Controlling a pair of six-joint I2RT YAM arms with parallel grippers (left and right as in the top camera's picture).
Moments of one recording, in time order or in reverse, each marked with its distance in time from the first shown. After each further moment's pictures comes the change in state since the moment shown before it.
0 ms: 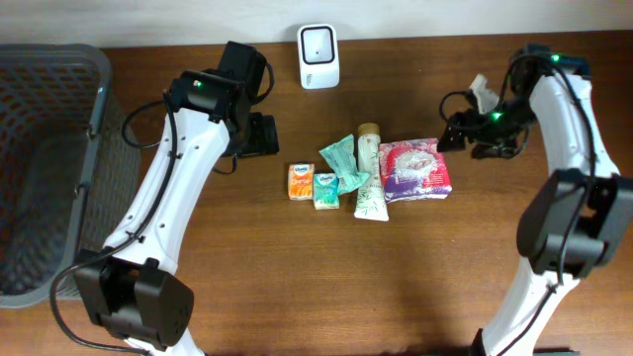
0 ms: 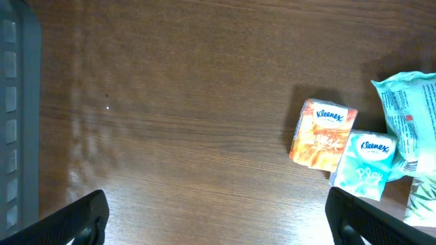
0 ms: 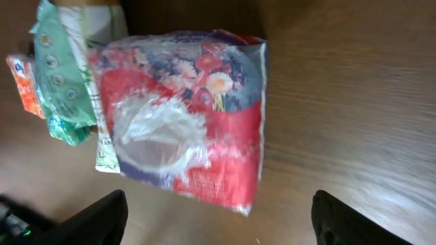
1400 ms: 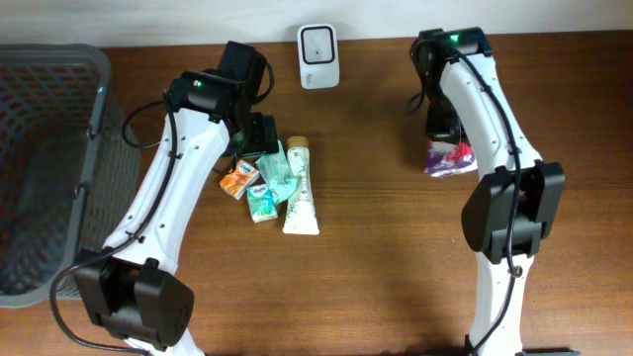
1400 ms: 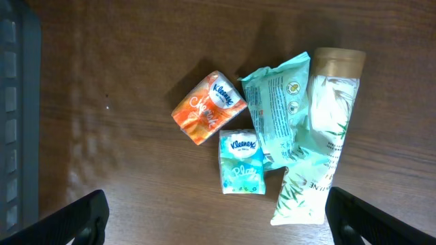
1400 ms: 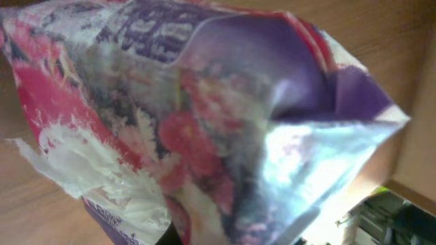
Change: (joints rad) left arm 0.000 0.000 0.000 -0.001 0.000 0.000; right arm 0.342 0.123 0.292 -0.261 0.928 0.691
